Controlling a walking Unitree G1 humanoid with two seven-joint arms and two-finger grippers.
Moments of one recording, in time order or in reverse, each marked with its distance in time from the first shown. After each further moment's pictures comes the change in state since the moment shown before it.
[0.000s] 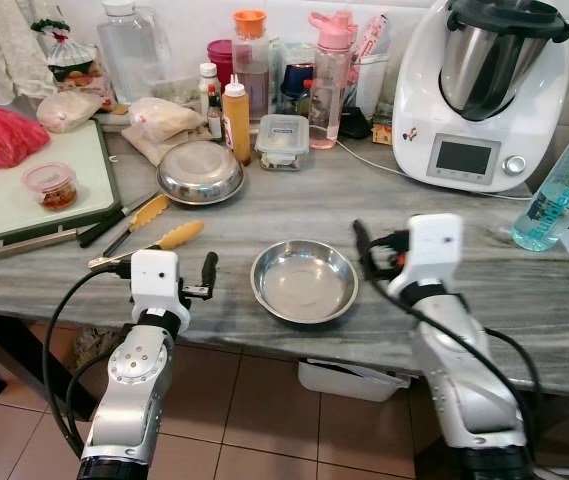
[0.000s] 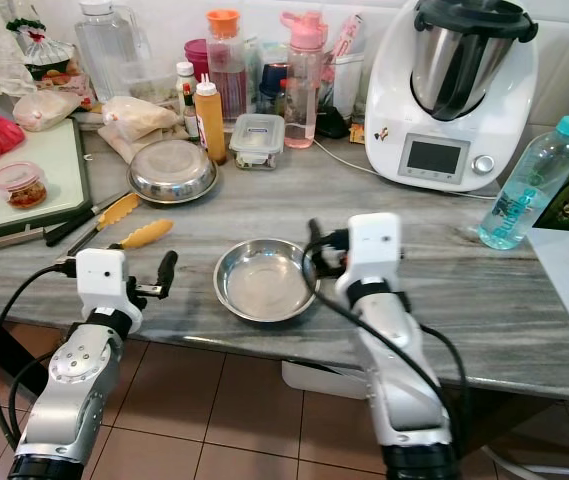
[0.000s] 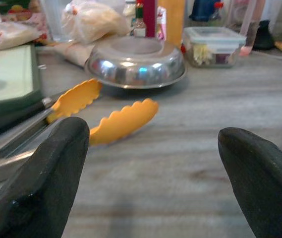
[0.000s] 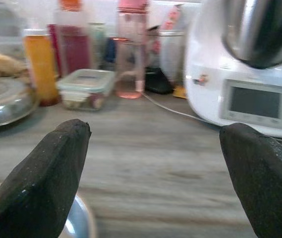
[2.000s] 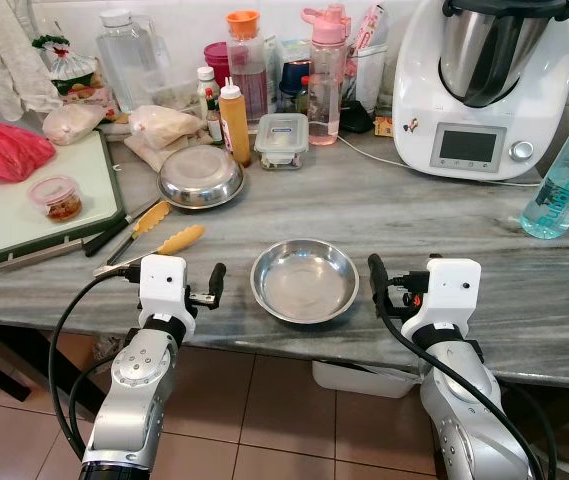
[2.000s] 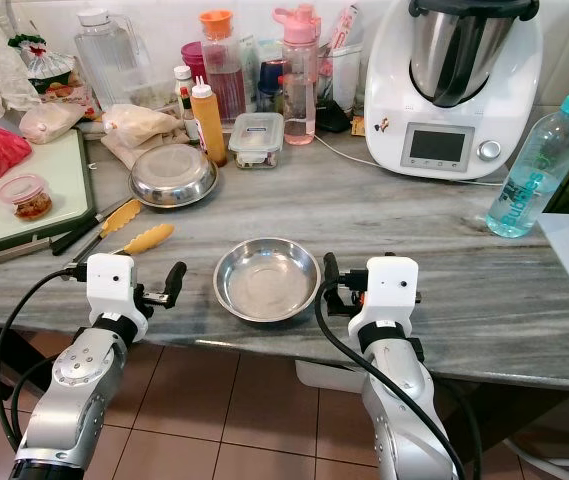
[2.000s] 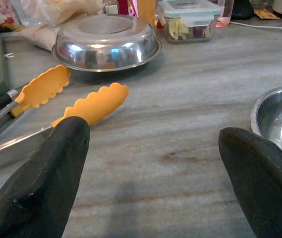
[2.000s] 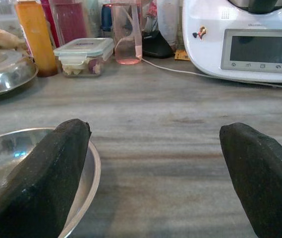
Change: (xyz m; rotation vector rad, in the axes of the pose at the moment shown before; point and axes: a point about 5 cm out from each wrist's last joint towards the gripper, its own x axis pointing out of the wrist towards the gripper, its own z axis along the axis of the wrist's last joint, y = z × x) left arm 0.001 -0.014 -0.005 -0.015 0.080 -0.097; right arm -0.031 0.008 -0.027 0.015 0.067 0.008
